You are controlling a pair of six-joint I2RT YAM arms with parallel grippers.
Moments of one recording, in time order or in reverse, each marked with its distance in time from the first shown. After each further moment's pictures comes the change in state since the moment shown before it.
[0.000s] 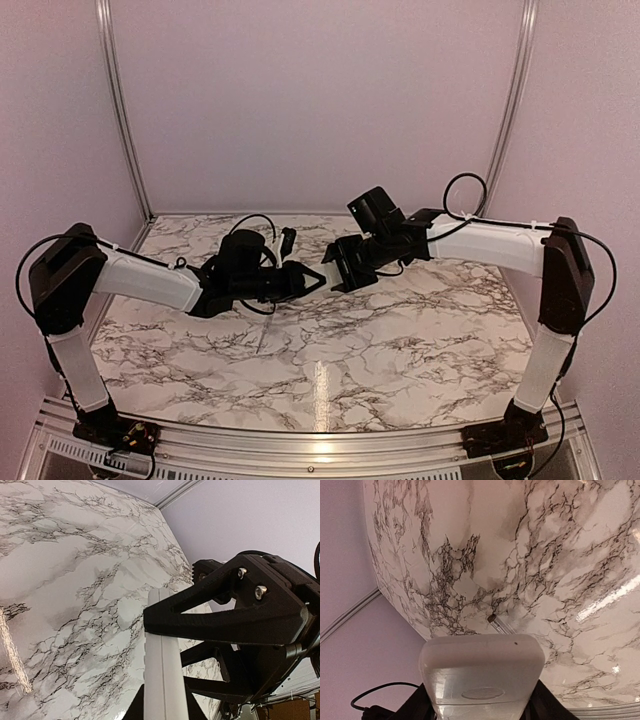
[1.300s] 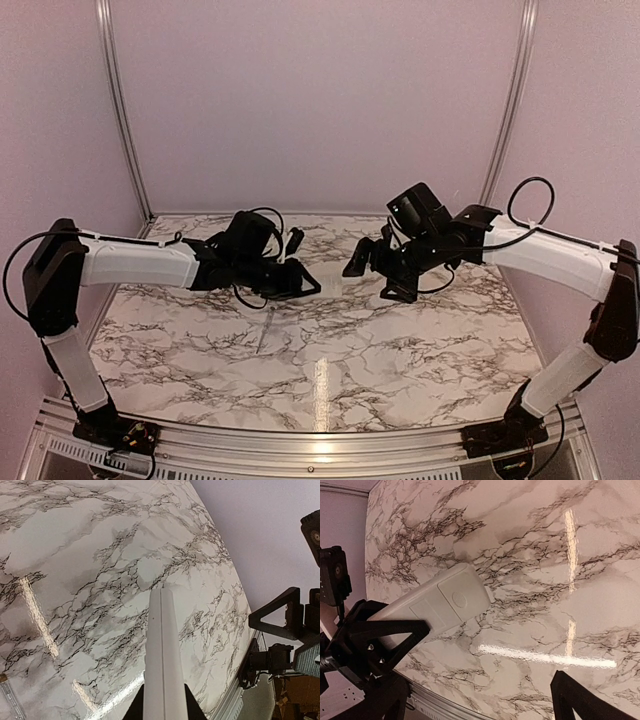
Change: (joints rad) left arm 0.020 -0.027 0.191 -0.502 0.068 0.158; right arm -0.010 -0.289 -0.159 -0.207 0.002 -0.841
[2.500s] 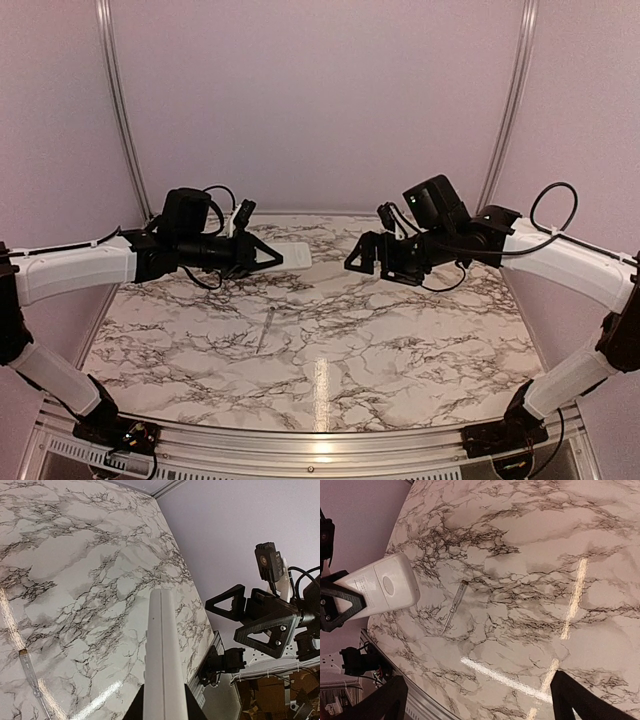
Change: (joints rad) left arm 0.166 -0.332 -0.162 -0.017 0.180 -0.063; right arm 0.000 -0.117 -0.037 0.080 -0.002 -0.322
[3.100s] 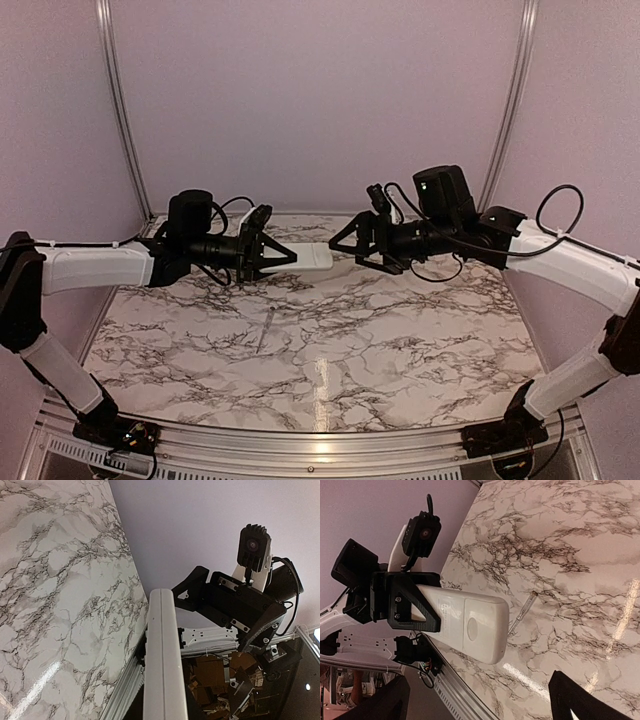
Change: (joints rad) left arm 0.022 0.101 -0.034 0.327 0.326 -0.320; right arm 0.000 -0.028 -0.015 0.205 -0.213 0.046
